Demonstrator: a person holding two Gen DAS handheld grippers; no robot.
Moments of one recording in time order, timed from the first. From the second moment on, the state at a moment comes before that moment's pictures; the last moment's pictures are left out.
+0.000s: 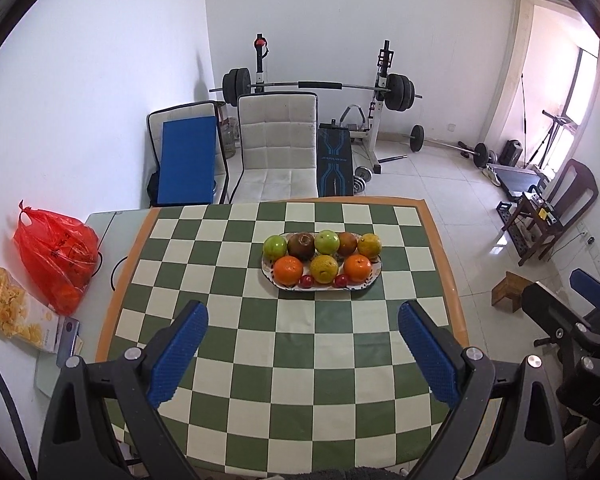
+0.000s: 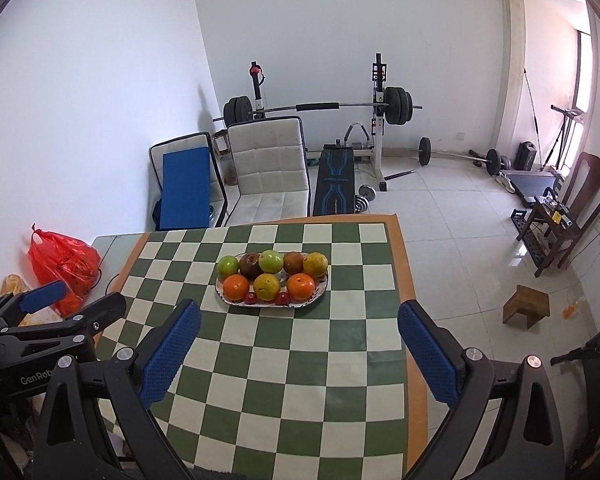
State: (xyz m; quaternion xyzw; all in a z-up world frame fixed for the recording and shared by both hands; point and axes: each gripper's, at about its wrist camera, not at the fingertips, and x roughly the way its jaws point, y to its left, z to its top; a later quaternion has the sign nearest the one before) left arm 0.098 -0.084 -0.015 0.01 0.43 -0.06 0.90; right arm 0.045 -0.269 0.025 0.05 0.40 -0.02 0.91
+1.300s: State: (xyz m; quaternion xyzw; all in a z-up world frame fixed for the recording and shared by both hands) left arm 0.185 -0.087 -0.110 0.04 0.46 -0.02 0.89; right arm 0.158 -0.284 -0.122 0.03 0.45 -0.05 0.89
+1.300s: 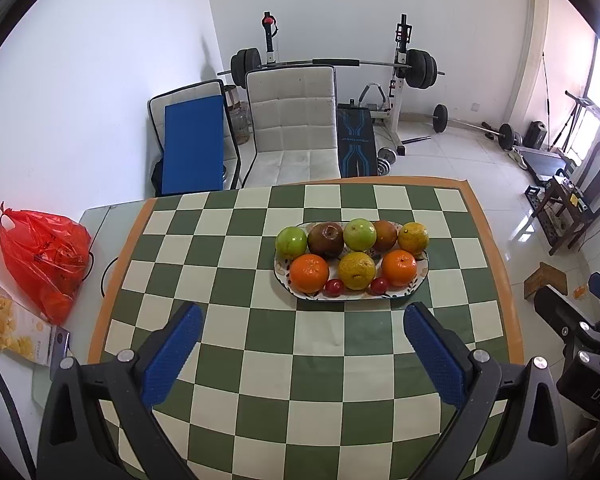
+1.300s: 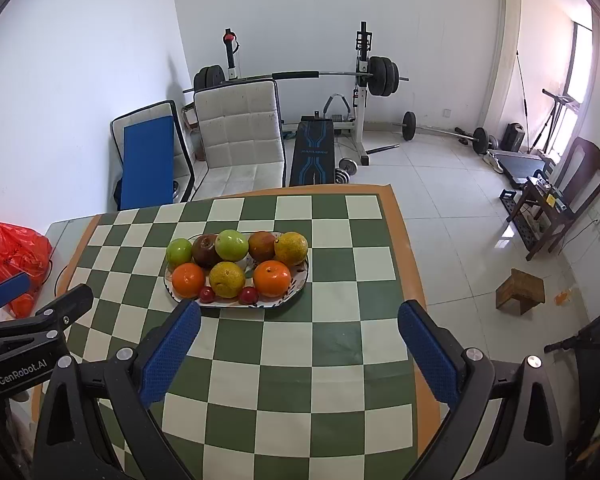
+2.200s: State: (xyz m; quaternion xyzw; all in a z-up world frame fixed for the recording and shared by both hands) left arm 0.178 -0.087 -0.101 0.03 0.45 -0.03 0.89; right arm 0.150 -0.280 -0.111 0.03 0.44 -0.05 0.90
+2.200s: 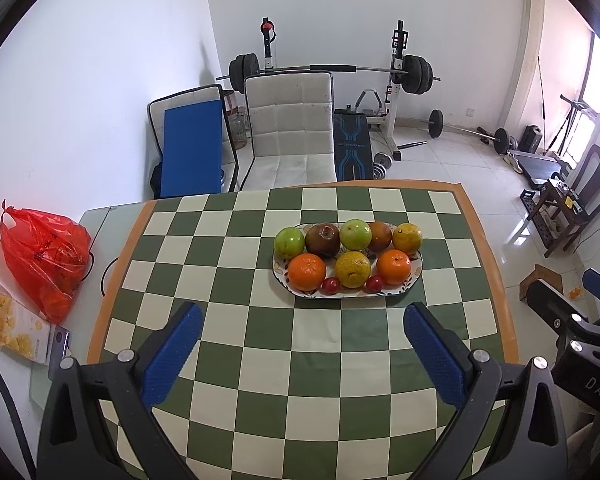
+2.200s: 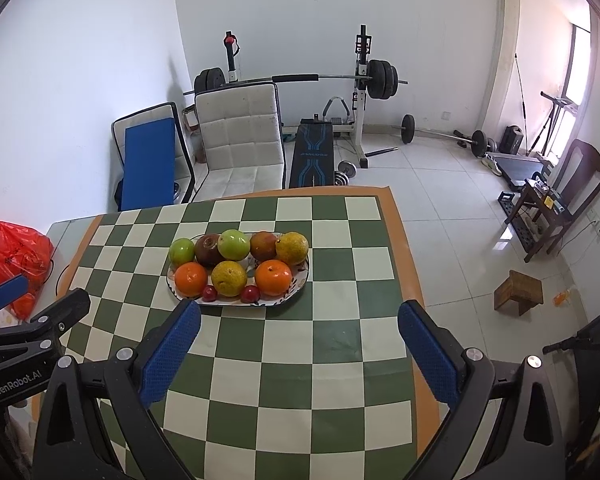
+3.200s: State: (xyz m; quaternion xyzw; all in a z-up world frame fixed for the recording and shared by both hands) left arm 0.165 -0.080 -0.097 0.03 0.44 -0.02 0.90; right arm 0.137 -0.283 -0.105 0.03 0.44 -0.05 0.89
